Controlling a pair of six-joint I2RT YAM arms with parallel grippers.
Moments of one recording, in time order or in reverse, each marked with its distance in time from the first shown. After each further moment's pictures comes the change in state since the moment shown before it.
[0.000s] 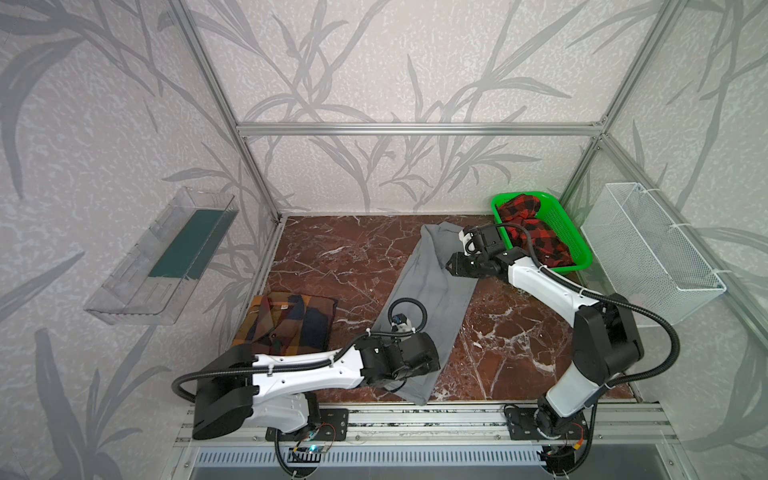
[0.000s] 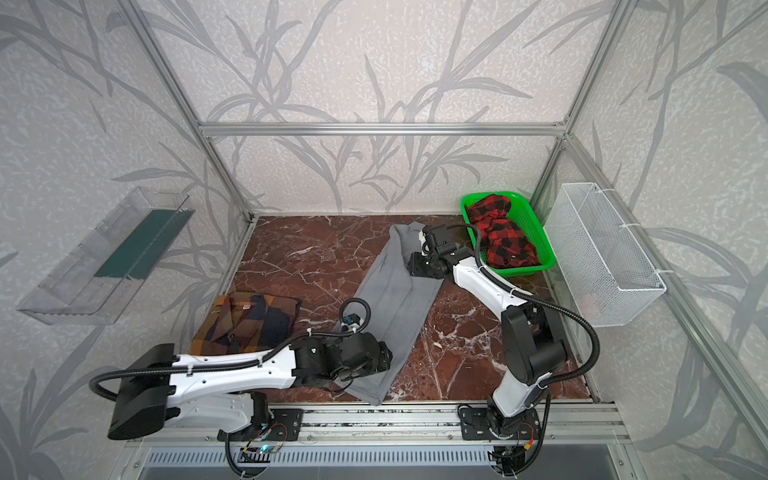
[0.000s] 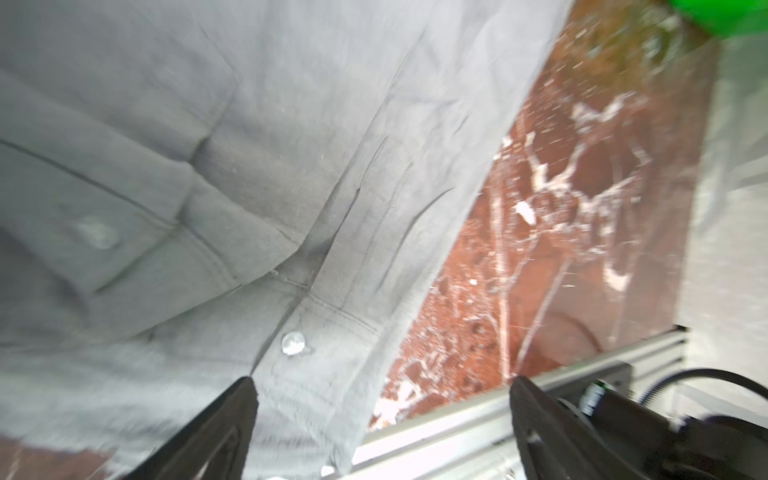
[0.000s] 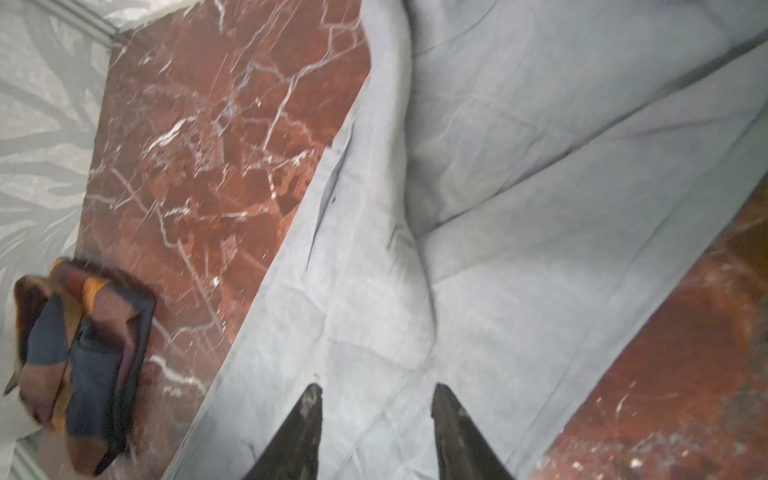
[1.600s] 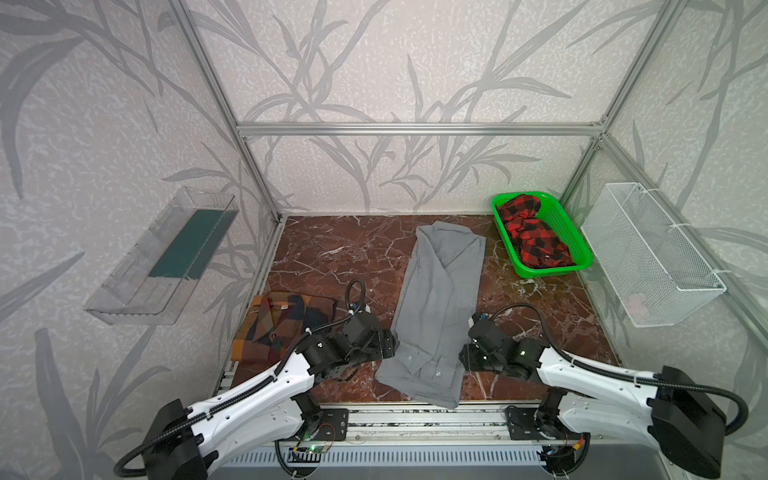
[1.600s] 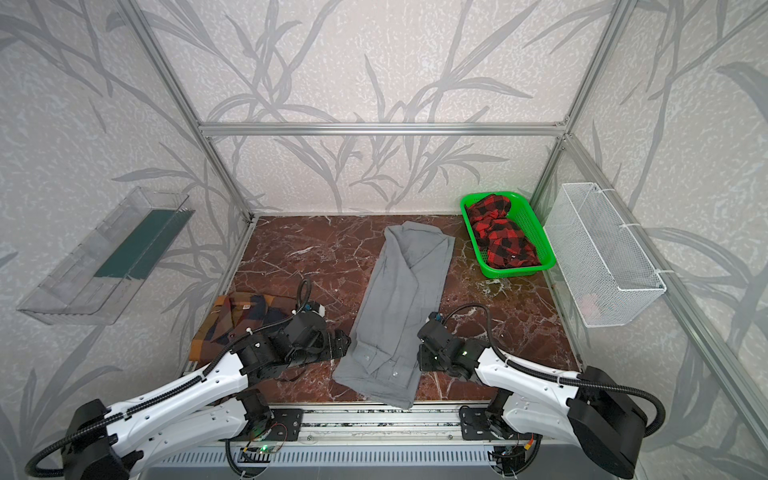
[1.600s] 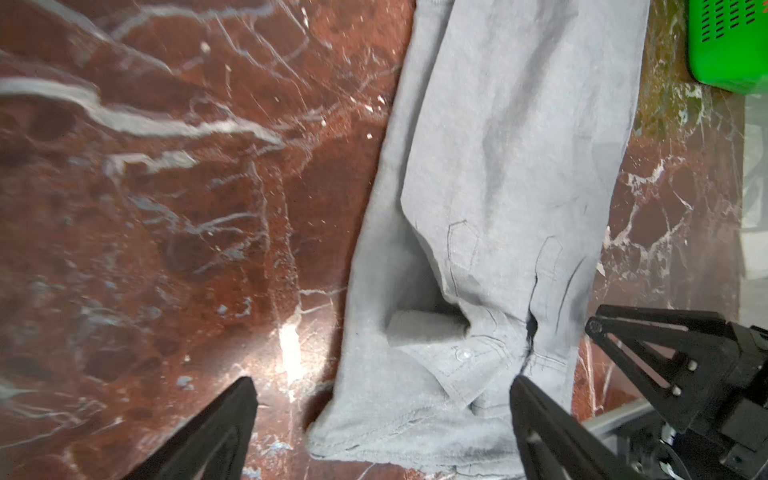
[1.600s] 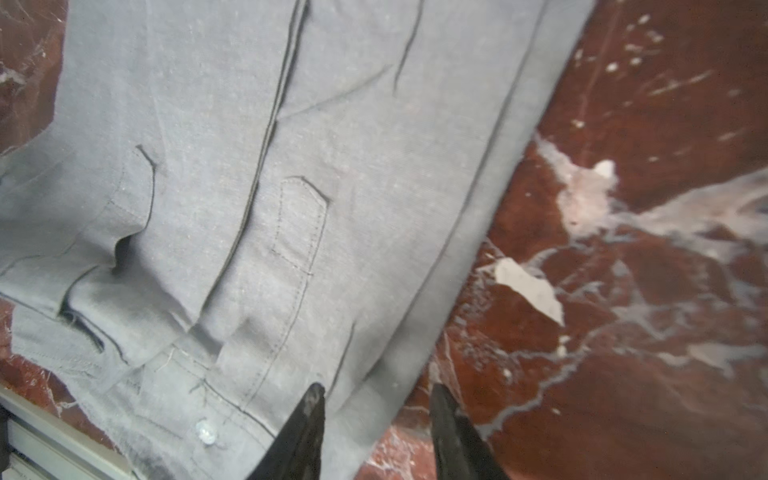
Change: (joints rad) left arm 0.400 -0.317 -0.240 -0.052 0.174 0.381; right arm 0.397 -0.595 -0.742 -0.021 0.242 0.340
